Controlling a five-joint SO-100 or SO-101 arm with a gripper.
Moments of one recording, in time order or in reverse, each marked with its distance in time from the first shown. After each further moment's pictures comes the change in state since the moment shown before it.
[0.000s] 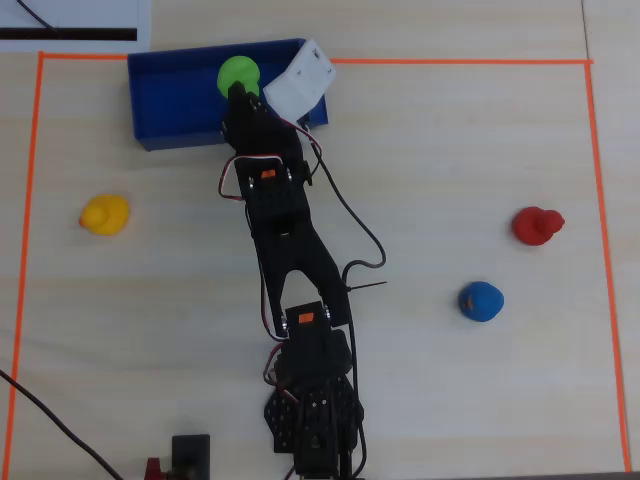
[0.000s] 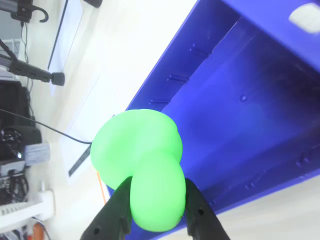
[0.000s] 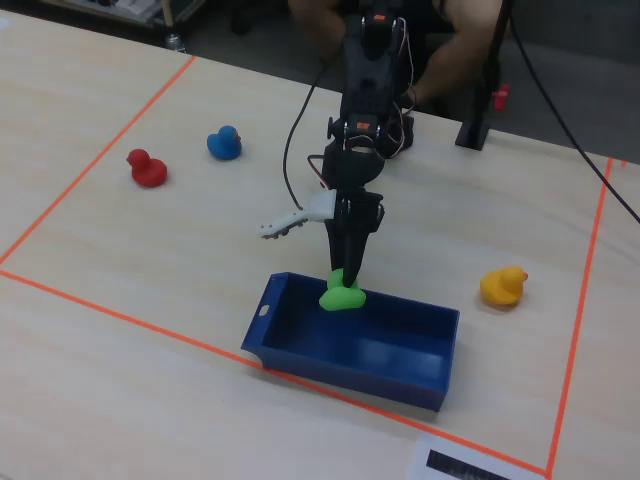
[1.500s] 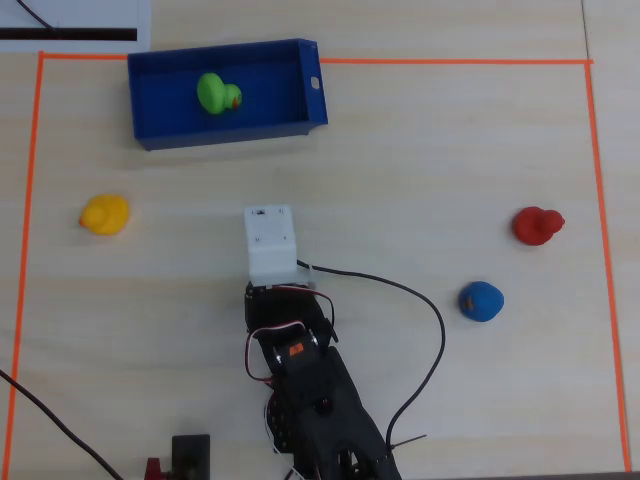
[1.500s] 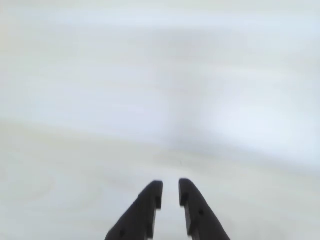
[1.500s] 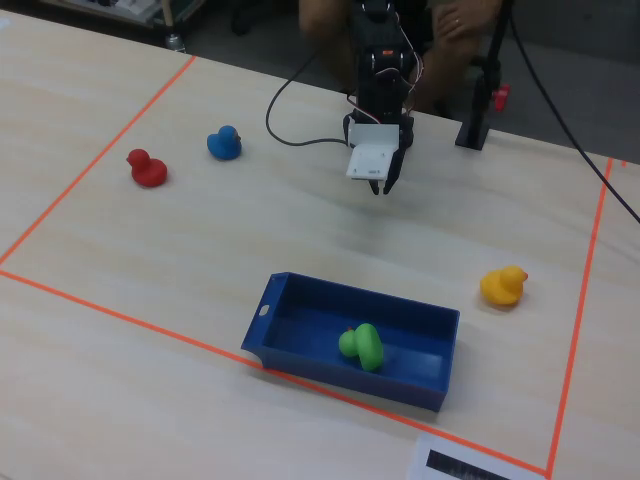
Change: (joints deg) arm -11.0 94.7 68.6 48.4 -38.4
